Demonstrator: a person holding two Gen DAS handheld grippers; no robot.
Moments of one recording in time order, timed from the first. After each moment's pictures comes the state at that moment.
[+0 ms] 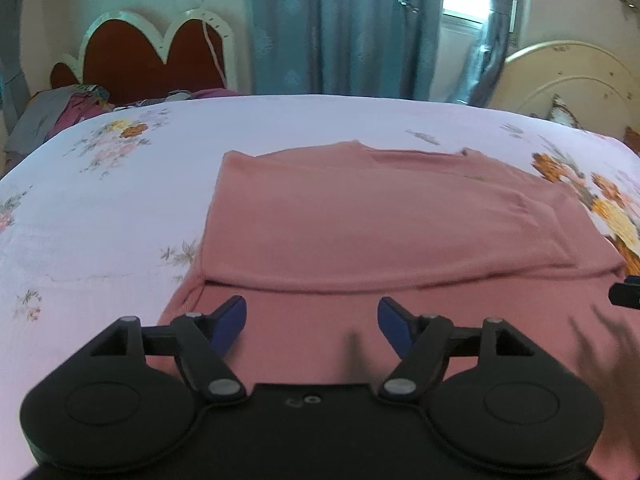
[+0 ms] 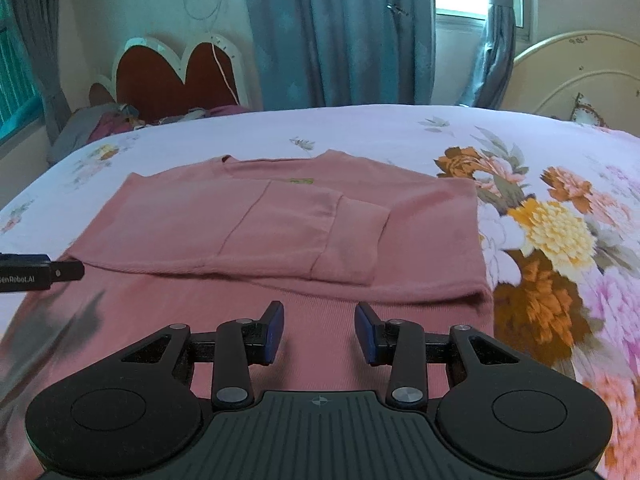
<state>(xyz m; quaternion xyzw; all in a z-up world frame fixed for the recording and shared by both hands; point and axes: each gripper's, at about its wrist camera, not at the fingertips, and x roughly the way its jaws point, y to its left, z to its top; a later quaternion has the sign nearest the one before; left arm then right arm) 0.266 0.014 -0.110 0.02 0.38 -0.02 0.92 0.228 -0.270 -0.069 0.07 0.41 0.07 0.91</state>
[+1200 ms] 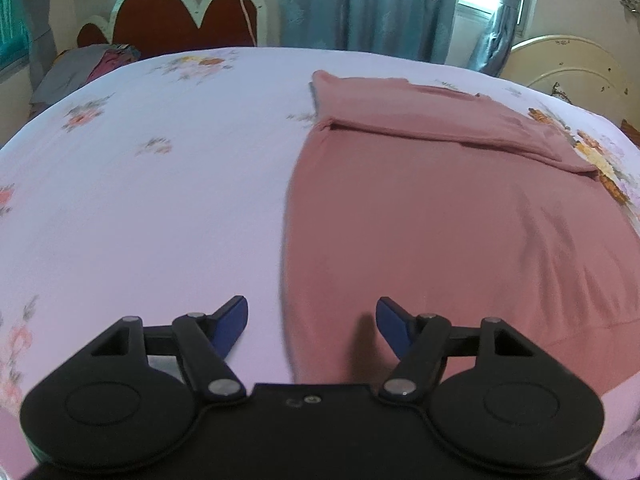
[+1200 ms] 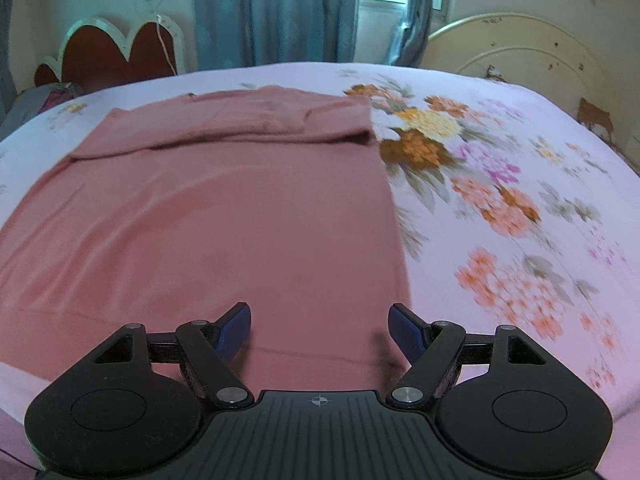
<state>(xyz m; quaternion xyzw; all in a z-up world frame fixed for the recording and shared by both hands) 0.105 0.130 -0.133 0.00 0.41 -0.01 0.91 0.027 -0.253 -0.065 0.04 0.44 -0.06 0.90</state>
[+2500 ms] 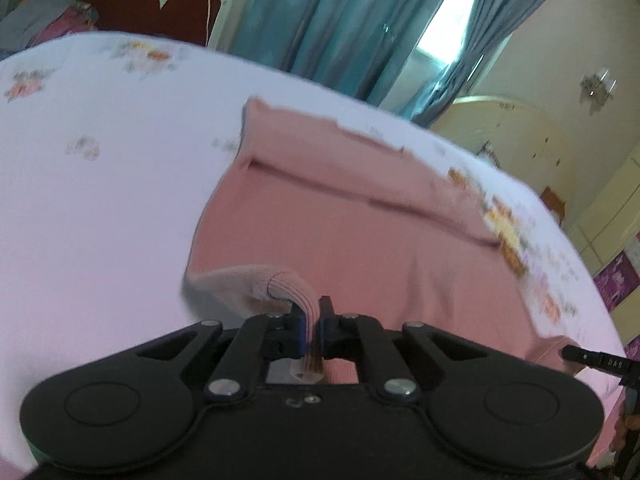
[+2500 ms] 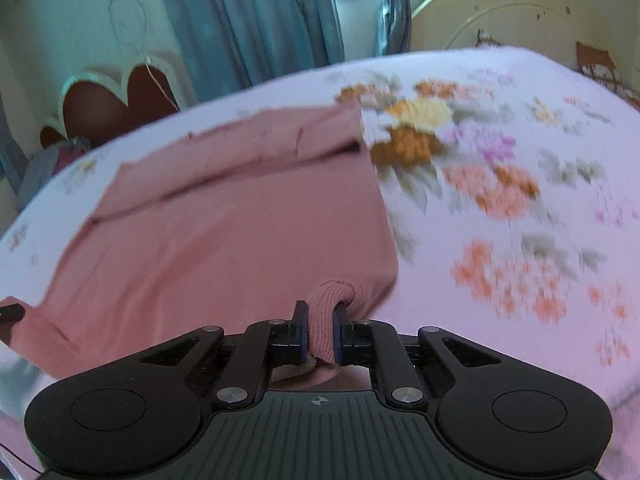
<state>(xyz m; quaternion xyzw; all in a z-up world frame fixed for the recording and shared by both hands) 0.124 0.131 -0.092 -0.15 0.38 -0.13 0.90 0.040 -0.285 -0.021 0.16 0.41 -0.03 0.90</state>
